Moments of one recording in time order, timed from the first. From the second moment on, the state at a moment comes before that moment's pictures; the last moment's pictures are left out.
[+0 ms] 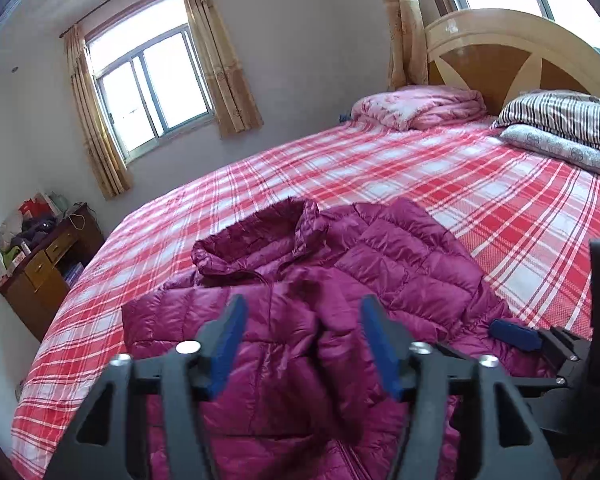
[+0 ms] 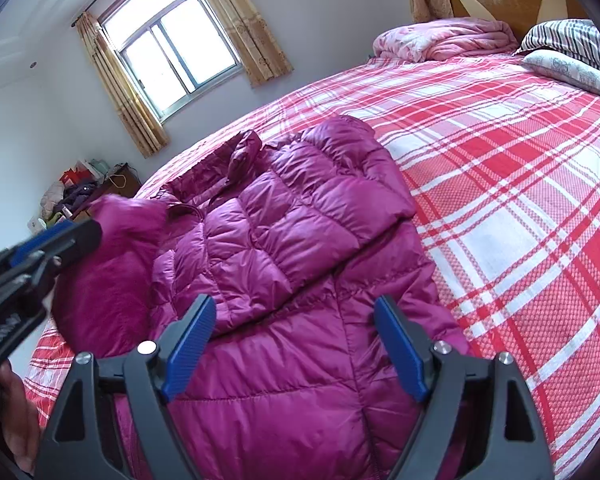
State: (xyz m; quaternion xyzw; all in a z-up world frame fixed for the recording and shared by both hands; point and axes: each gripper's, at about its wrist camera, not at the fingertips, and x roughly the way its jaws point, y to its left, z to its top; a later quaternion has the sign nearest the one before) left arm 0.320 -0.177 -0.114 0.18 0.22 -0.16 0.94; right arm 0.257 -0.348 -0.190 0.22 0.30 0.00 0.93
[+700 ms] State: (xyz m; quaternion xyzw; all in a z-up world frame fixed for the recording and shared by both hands) left arm 0.380 -0.036 -0.179 0.04 0.33 -0.05 0.94; right arm 0.300 -0.291 -0.182 0.14 0.39 0.06 0.91
